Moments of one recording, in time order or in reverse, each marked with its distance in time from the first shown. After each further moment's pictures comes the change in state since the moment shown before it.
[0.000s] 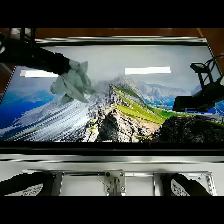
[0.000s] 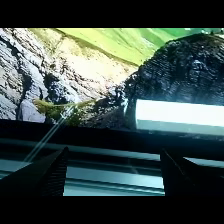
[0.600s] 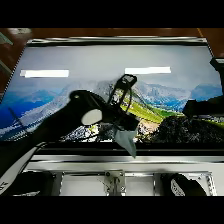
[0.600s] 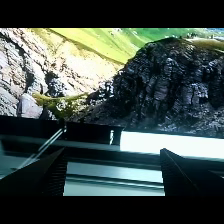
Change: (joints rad) left arm -0.553 -0.129 -0.320 -0.013 0.367 -0.296; right arm 0.000 0.218 0.000 -0.028 0.050 -0.010
